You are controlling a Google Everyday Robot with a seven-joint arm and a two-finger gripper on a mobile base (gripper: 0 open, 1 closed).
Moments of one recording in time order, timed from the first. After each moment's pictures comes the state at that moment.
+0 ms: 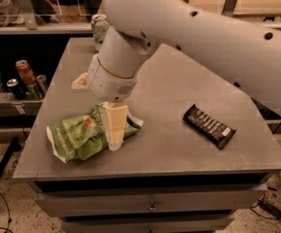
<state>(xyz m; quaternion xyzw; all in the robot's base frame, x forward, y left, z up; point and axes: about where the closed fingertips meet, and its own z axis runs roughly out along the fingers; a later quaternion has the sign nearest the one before) 0.465 0.092 0.868 -0.86 0.45 0.13 0.20</state>
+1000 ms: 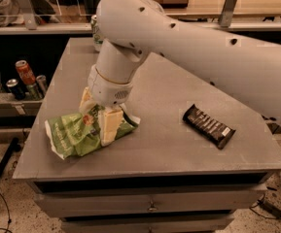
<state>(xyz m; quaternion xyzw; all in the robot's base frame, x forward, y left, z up) 0.481 0.095 0.829 -0.87 0.45 0.14 0.16</state>
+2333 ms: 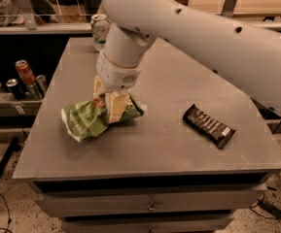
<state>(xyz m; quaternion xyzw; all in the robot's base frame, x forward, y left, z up) 0.515 0.076 0.851 -0.86 0.47 0.10 0.16</state>
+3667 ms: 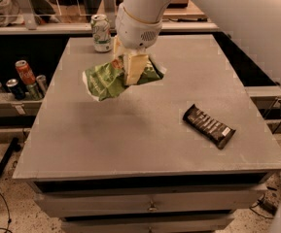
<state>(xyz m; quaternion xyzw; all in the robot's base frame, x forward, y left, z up) 0.573 0.022 0.925 -0.84 0.51 0.03 0.17</state>
